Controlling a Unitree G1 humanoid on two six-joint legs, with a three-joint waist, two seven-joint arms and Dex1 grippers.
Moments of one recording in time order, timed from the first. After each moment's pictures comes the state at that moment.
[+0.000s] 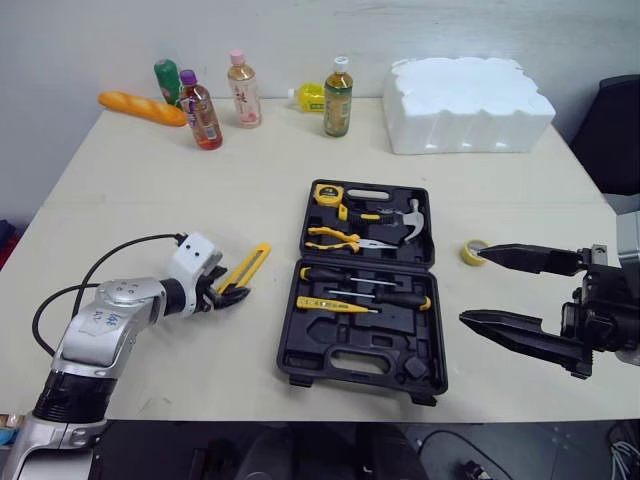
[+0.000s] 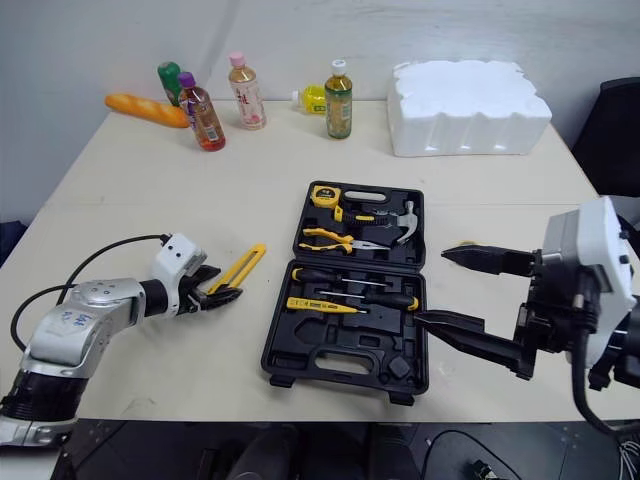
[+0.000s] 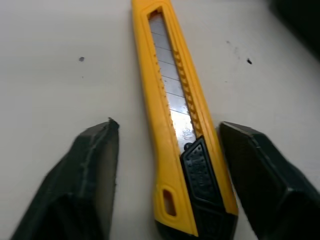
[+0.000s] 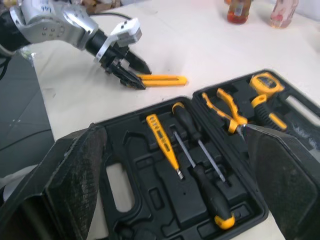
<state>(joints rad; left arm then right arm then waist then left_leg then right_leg) -0.34 0.72 0.01 -0.12 -0.31 0.82 -0.62 0.08 -1.14 -0.82 -0.75 1.37 0.88 0.70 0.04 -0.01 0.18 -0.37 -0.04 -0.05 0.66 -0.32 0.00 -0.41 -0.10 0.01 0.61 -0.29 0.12</state>
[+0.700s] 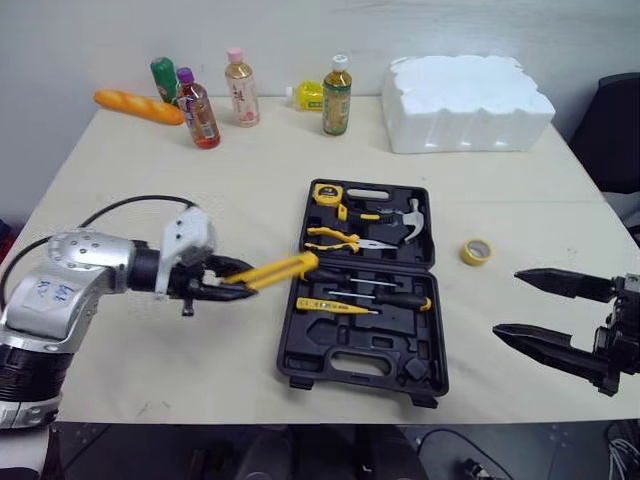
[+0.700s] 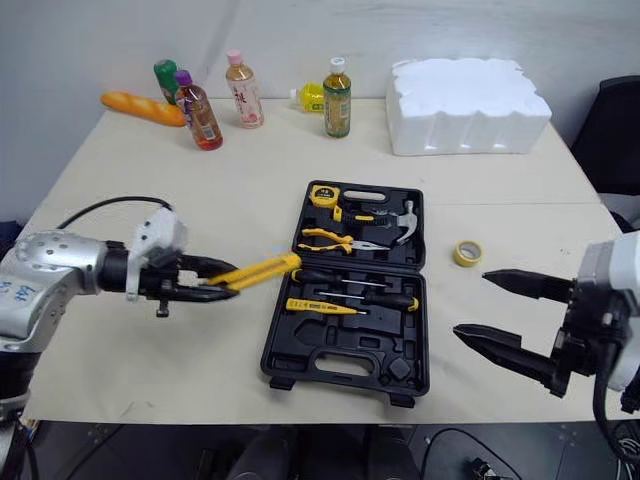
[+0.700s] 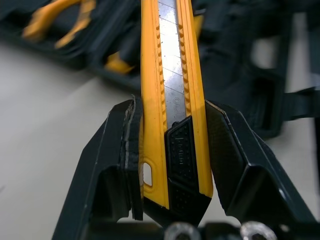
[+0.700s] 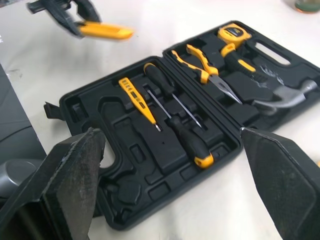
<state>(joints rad) -0.48 0.93 -0.06 -0.22 -0.47 0.62 -1.24 0.35 -1.02 -0.96 -0.72 1.13 0.86 0.92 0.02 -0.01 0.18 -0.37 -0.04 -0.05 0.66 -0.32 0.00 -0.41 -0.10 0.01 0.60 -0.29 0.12</state>
